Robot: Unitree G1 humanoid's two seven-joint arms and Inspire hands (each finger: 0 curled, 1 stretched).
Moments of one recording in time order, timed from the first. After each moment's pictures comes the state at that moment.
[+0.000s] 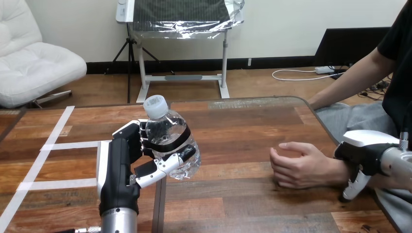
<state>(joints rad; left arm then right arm) 0.14 -0.04 -0.06 0.06 0.18 -0.33 0.20 -0.51 -0.75 0.39 0.70 -0.72 -0.09 0.38</state>
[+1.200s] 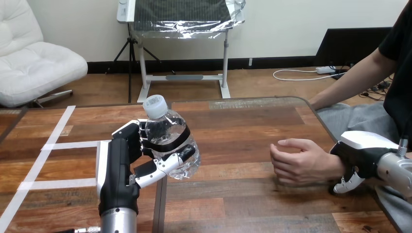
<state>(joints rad) 0.14 -0.04 -0.06 0.06 0.19 -0.33 0.20 -0.49 -0.74 0.39 0.73 -0.67 -0.11 0.30</state>
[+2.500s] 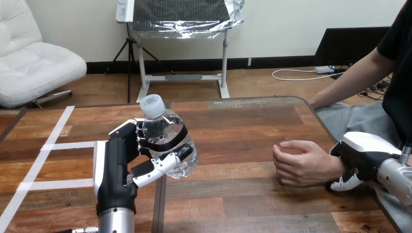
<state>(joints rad) 0.14 -0.04 -0.04 0.06 0.19 -0.34 0.20 -0.48 -0.71 0.37 0.81 -0.62 -0.17 0.17</state>
